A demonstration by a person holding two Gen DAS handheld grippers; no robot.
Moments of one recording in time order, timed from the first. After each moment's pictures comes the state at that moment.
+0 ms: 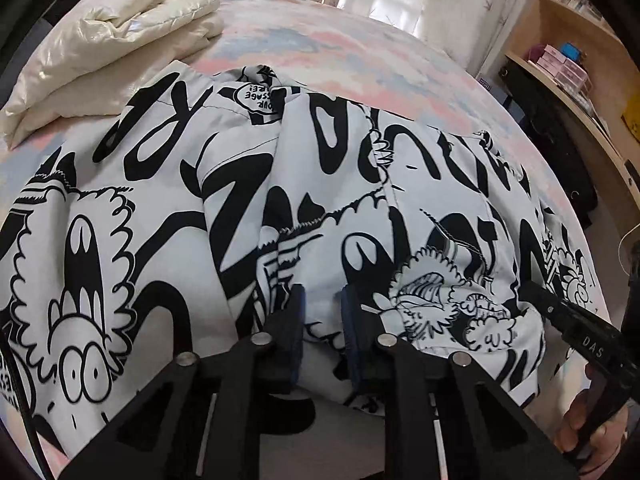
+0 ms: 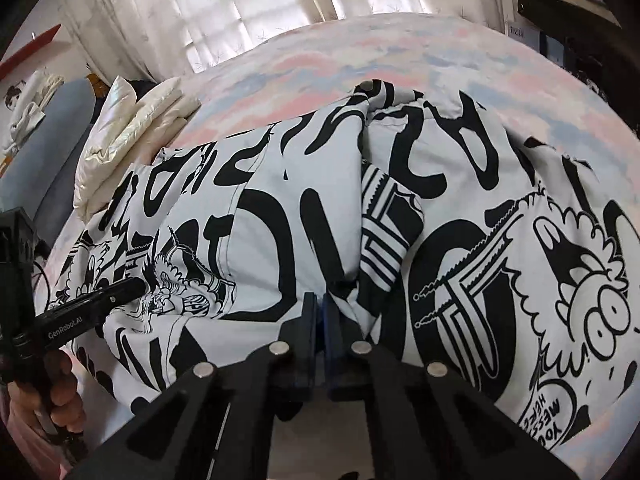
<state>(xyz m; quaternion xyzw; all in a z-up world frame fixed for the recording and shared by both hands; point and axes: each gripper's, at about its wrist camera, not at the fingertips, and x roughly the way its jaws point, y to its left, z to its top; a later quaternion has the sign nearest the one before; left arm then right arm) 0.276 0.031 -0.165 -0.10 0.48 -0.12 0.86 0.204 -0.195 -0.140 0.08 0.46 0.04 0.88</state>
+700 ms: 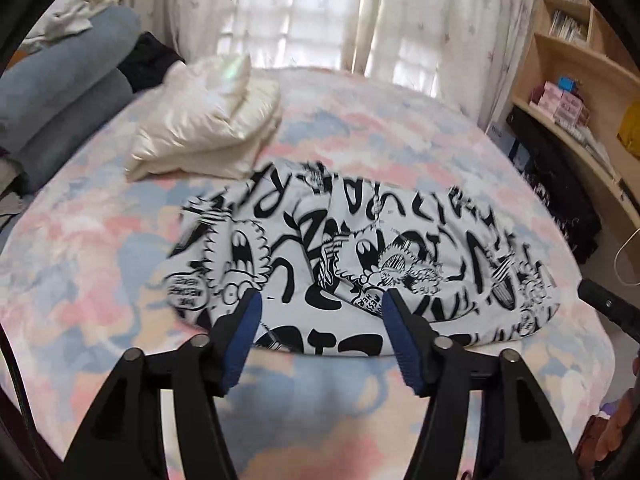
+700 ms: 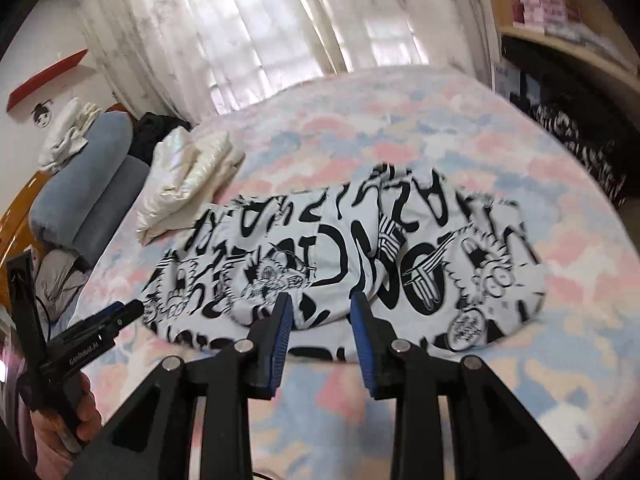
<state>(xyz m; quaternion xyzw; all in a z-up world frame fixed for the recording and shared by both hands) 0.123 0.082 -0.019 -0.08 0.39 -0.04 0.91 0.067 -0.179 0.013 0.09 0.39 0.05 0.92</state>
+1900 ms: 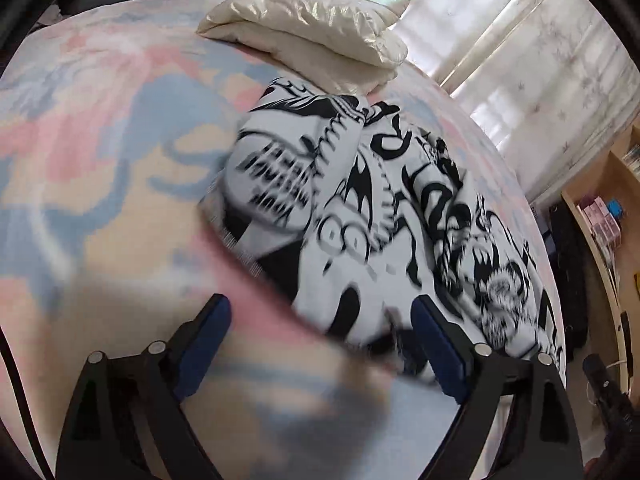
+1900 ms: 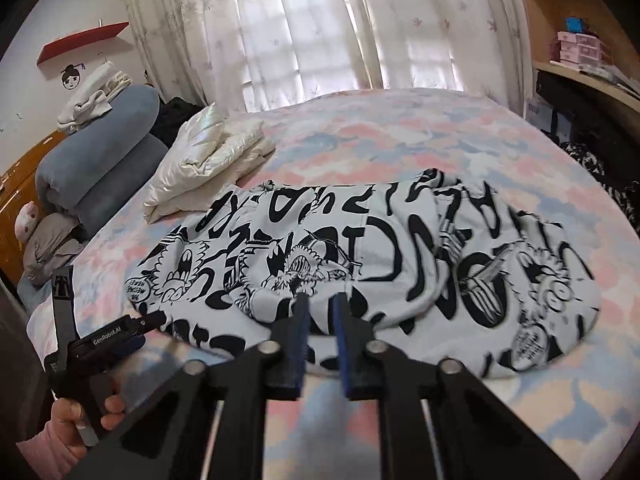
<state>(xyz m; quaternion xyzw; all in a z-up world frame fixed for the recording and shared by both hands) 0.167 0.174 -0.187 -0.31 0.41 0.03 0.86 0.111 -0.117 -0.066 0.04 0.35 0.08 0.93</state>
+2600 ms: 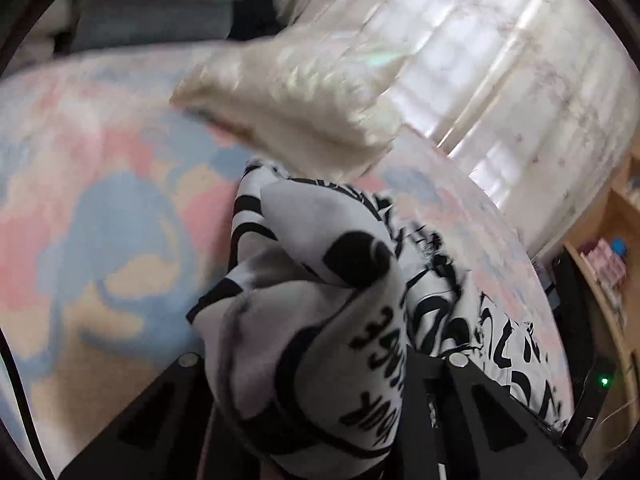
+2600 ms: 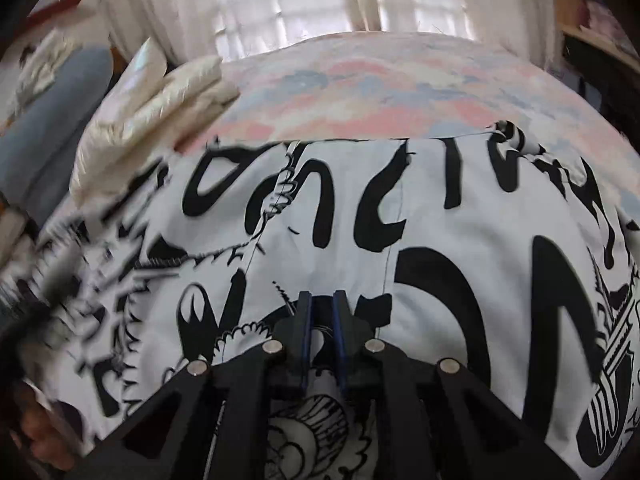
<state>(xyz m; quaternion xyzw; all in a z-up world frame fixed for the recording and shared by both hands) 0.236 0.171 -0.158 -0.29 0.29 0.06 0.91 0.257 -0.089 -0.162 0.01 0.43 0.05 0.90</state>
